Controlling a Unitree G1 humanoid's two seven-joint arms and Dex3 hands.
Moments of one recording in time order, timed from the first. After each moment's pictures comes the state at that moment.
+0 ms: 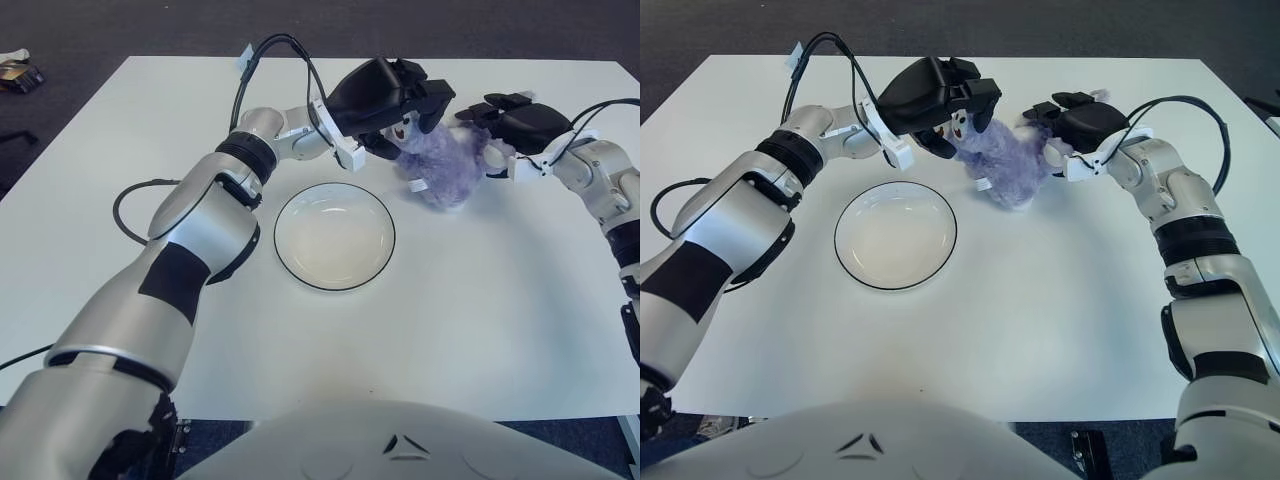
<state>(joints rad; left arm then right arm) -1.28 0.17 -0.67 1.19 0.87 -1.07 0.69 -0.76 -0.78 0.34 0.60 -0.77 -0.45 0.19</state>
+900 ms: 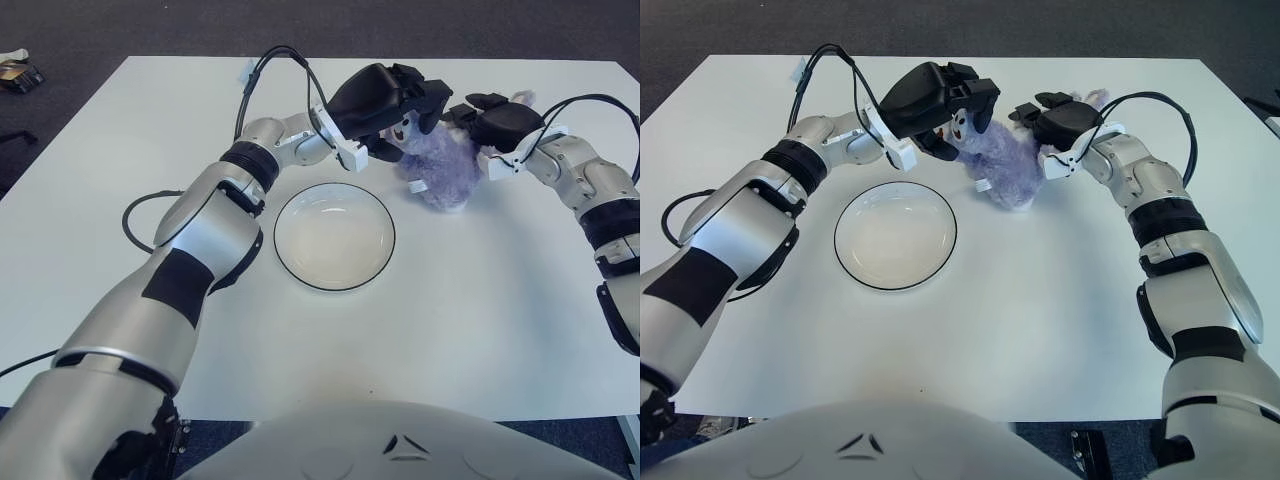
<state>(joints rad) -1.25 0.16 -0.61 1.18 0.81 -1.07 0.58 -0.85 -0.71 0.45 0.75 -0.85 -0.45 0.09</state>
